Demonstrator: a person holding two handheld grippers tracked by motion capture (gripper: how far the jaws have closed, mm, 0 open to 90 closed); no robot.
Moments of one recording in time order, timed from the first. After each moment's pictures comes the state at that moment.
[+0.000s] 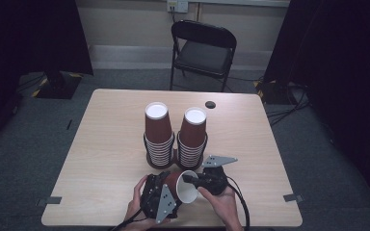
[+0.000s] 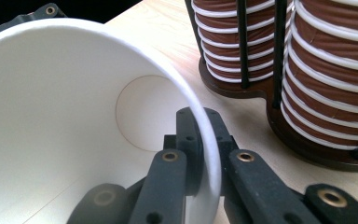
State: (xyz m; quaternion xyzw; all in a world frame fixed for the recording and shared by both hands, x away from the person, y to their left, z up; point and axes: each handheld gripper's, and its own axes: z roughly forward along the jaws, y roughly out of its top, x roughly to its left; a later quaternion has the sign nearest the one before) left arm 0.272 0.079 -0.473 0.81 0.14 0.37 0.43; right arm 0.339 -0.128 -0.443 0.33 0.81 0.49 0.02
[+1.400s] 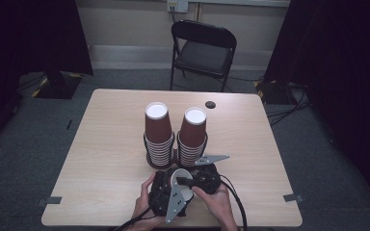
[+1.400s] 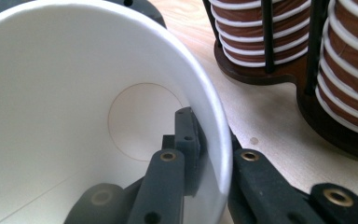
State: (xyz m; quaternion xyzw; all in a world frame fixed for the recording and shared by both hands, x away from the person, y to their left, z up) left arm 0.272 0.056 -0.456 0.81 0.12 0.38 0.43; right arm 0.346 -0.113 -0.451 0.35 0.81 0.47 -0.03
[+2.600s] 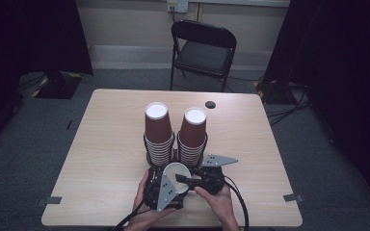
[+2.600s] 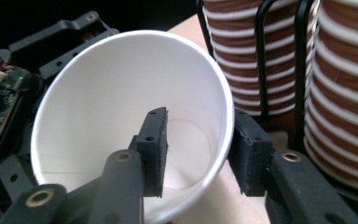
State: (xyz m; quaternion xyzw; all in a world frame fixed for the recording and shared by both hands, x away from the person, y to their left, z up) left arm 0.287 0.073 -0.459 0.78 0.20 0.35 0.48; right arm 0.341 -0.123 -0.446 0.31 0.77 0.55 0.02
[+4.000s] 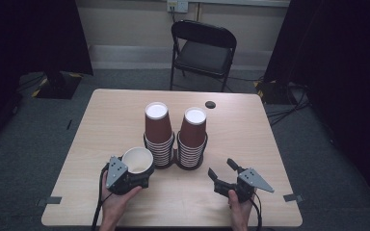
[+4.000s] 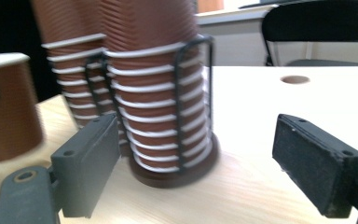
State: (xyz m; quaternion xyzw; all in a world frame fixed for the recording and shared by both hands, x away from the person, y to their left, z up) left arm 0.320 0.178 -0.454 0.66 0.39 0.31 0.56; right arm 0.316 -0.200 -0.480 0.42 0.63 0.59 0.27
